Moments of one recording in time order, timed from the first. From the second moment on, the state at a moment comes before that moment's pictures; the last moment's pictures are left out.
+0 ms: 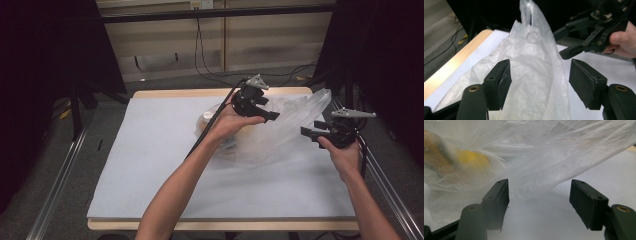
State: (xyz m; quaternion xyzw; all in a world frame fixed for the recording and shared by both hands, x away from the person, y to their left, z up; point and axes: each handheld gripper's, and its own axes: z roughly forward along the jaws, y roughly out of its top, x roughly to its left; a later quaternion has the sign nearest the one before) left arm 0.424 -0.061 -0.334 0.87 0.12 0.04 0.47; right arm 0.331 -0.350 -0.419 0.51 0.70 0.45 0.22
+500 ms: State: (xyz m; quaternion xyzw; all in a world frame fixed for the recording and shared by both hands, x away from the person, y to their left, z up) left arm 0.423 -0.053 -0.344 0.89 0.11 0.04 0.44; right arm 0.340 -0.338 -0.421 0.49 0.70 0.48 0.19
